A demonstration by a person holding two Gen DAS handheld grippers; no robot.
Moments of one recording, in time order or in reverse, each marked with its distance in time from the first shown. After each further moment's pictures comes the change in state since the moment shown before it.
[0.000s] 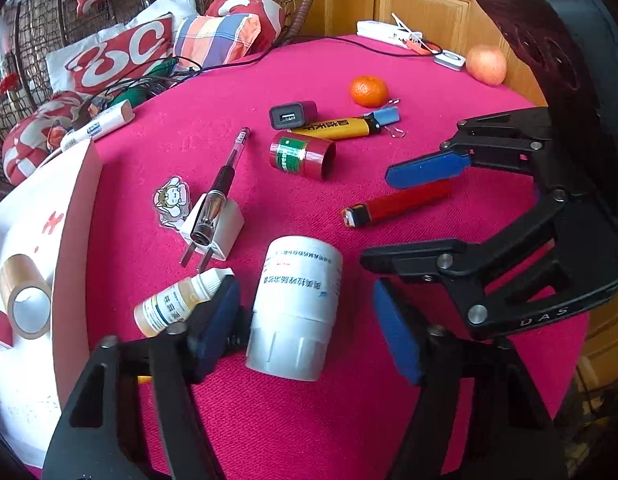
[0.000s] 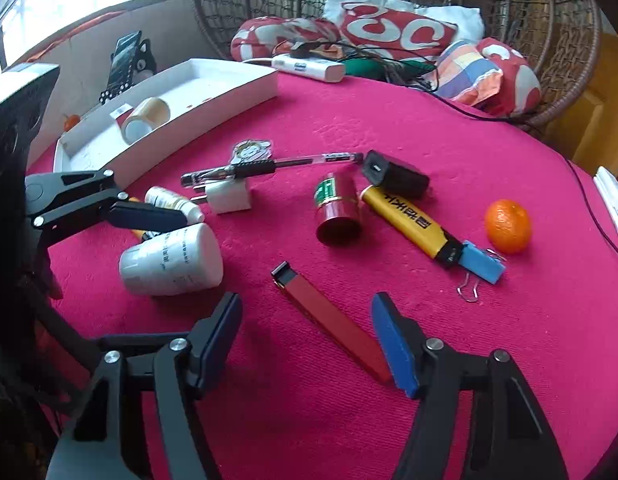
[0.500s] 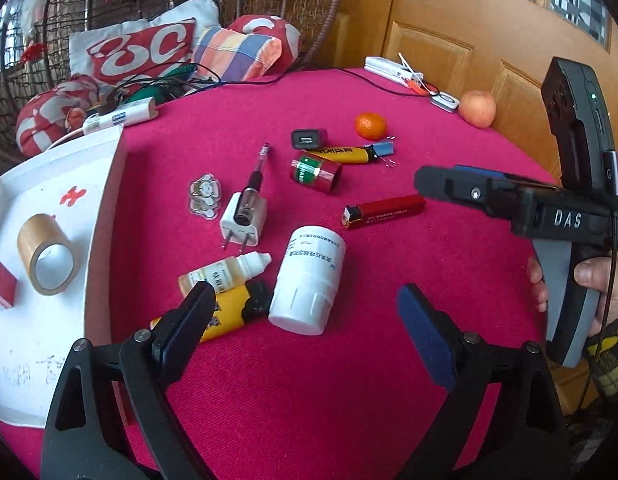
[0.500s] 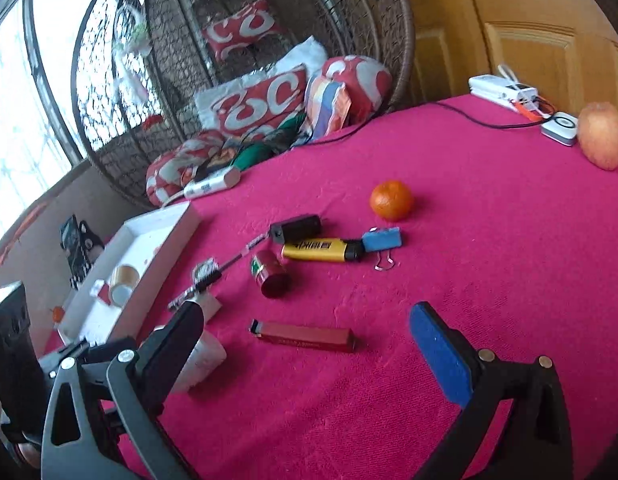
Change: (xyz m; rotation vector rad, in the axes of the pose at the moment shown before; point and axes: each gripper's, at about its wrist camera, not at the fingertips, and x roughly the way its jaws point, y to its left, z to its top) left arm -0.039 0.017 -0.012 -0.103 -0.086 -0.071; right arm -0.053 -0.030 -0.028 0.536 -0.271 -0.089
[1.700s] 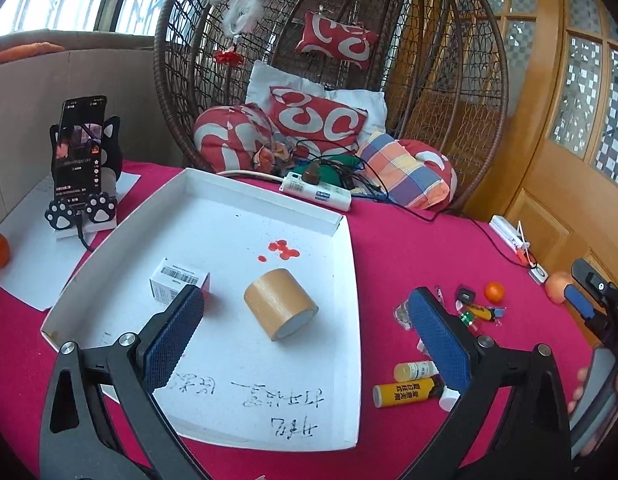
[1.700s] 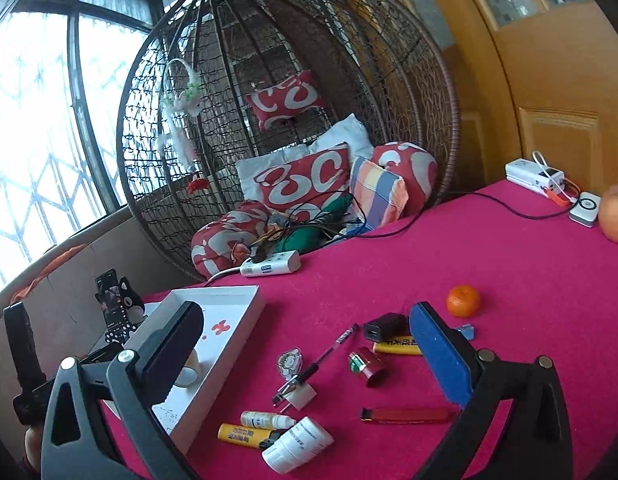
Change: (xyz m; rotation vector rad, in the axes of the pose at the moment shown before) left arm -0.116 0.151 -0.019 -0.466 -0.346 0.262; right arm -0.042 0.065 0.040 0.064 -0.329 0.028
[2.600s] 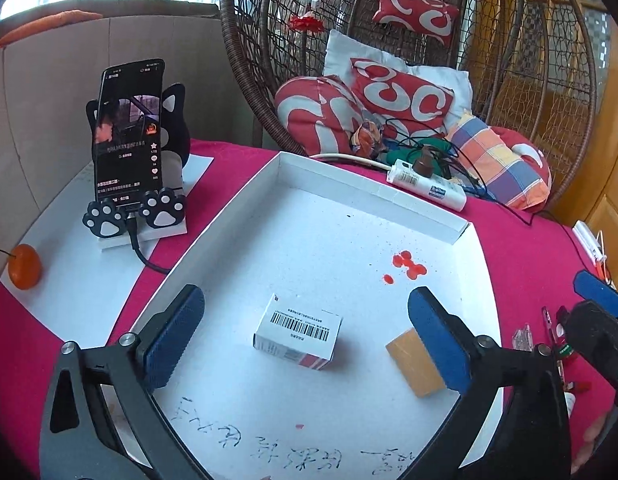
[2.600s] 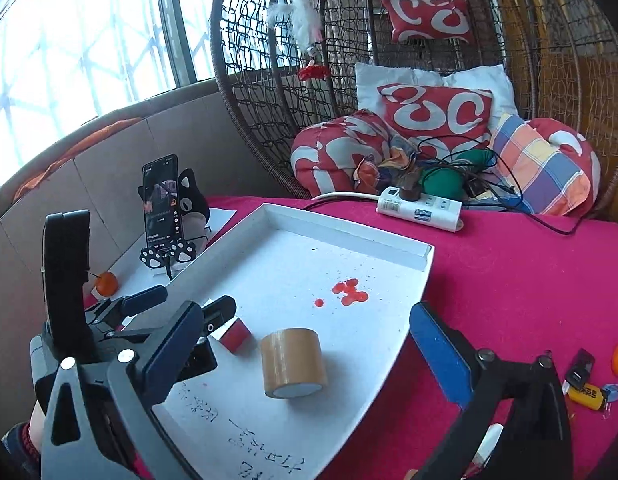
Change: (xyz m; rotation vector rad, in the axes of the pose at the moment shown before) left arm 0.059 0.078 0.028 -0.037 0.087 0.256; right arm 0.128 0.167 -0.030 -0.316 0.303 0.207
